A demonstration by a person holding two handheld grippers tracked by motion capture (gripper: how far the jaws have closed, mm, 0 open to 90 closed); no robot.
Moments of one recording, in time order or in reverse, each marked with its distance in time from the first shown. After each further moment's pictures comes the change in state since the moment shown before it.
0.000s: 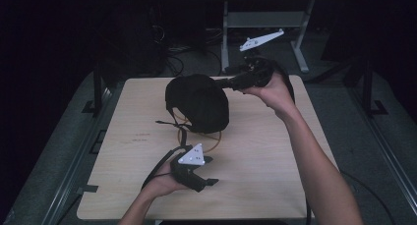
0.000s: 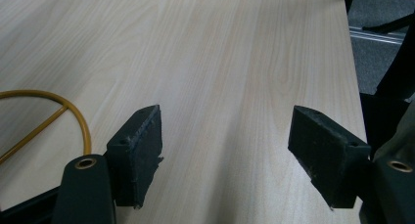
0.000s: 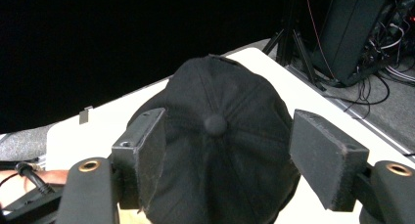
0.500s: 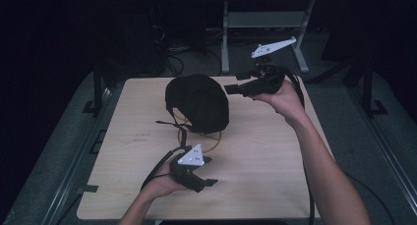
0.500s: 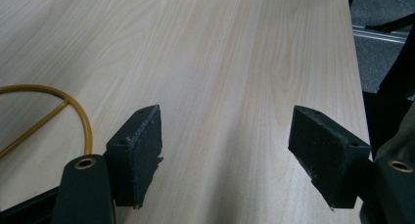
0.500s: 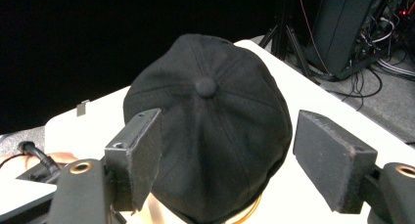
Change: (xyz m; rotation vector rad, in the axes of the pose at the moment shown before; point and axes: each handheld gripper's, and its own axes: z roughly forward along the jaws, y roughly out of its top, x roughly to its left) left arm 0.001 -0.003 -0.001 0.016 0.014 0.012; right arm -0.003 -0.023 -0.018 -0.004 -0.018 0.020
